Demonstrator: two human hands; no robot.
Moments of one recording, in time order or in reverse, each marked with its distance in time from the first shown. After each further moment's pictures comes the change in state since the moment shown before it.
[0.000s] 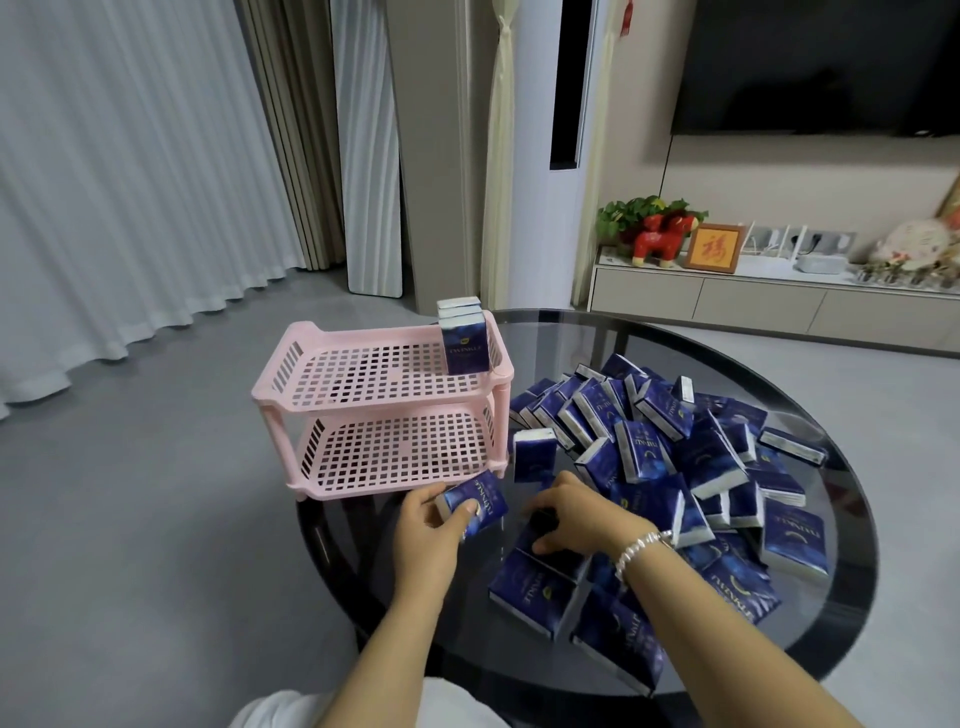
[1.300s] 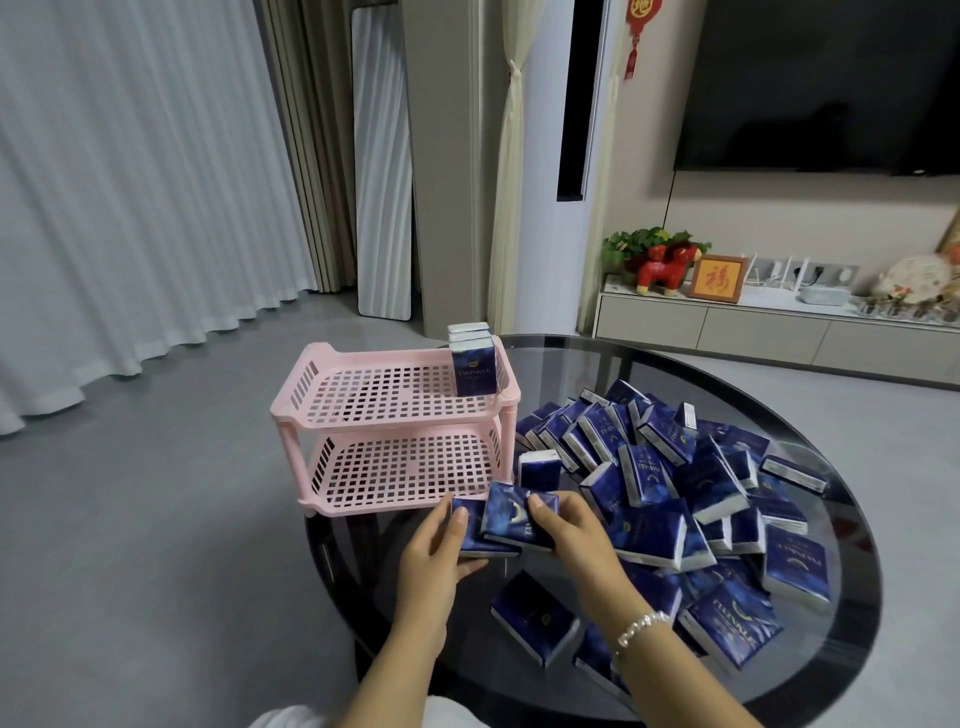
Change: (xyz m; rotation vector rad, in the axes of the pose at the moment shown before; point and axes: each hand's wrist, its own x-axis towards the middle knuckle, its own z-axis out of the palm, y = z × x) left_hand -0.017 0.009 -0.005 -0.231 -0.113 -0.022; right_hand -0.016 -0.024 0.034 1.321 0.451 0.023
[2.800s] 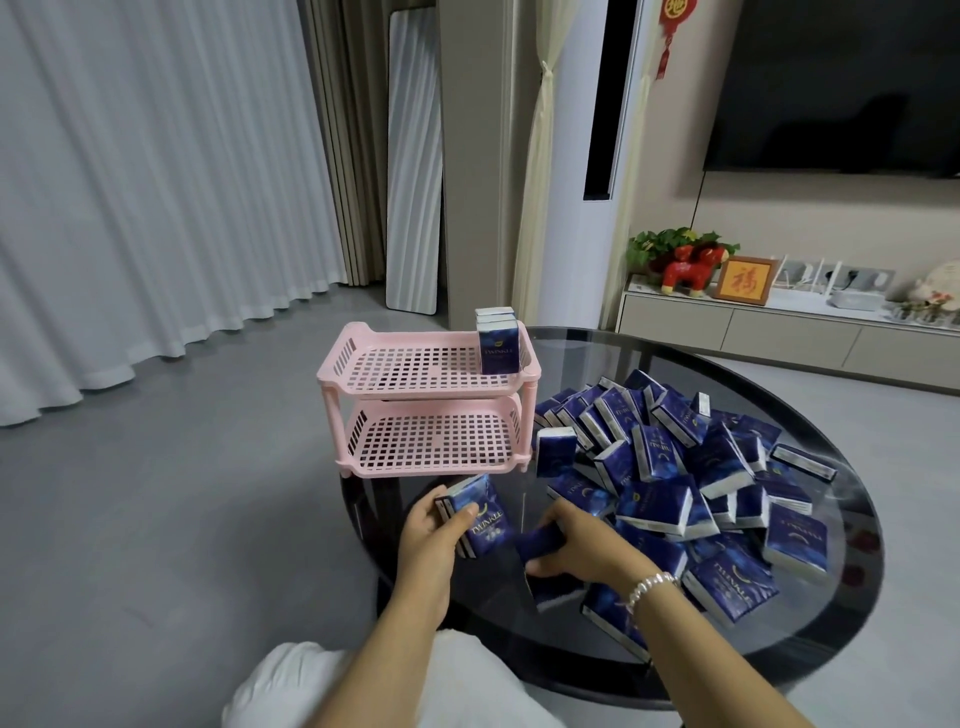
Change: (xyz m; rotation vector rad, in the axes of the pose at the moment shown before) left_hand -0.027 0.004 -0.022 -0.095 0.077 -0.028; right_hand -0.024 -0.006 -0.014 -1.024 -0.358 0.020
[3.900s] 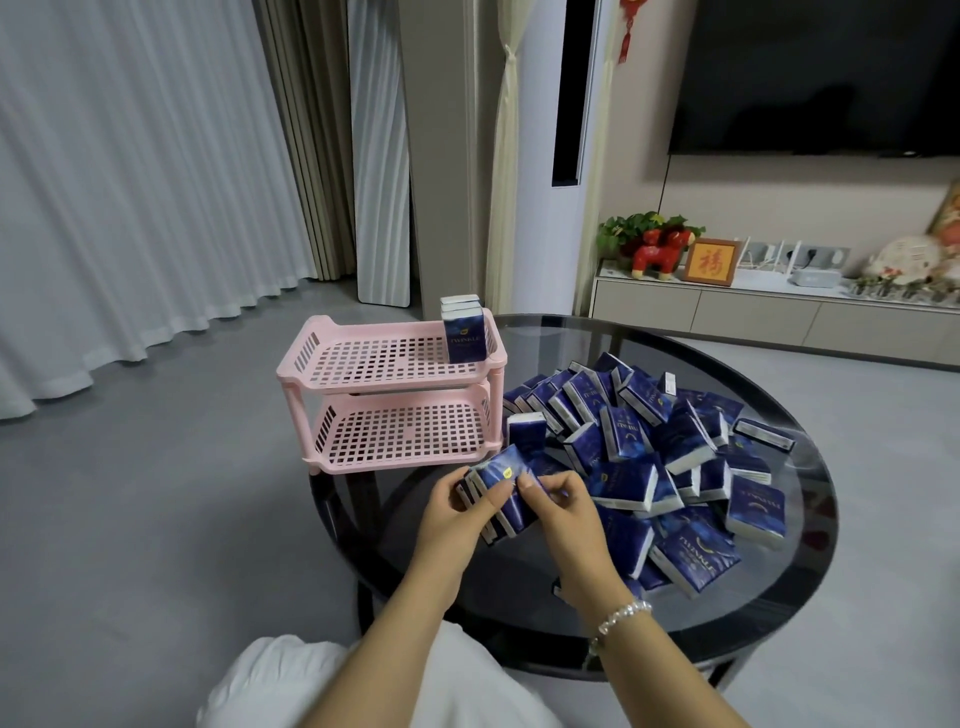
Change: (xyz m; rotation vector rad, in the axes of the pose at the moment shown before) left_hand -0.008 -0.007 0.038 0.181 -0.210 -0.001; right_hand -0.028 -0.015 0.020 1.035 0.510 -0.062
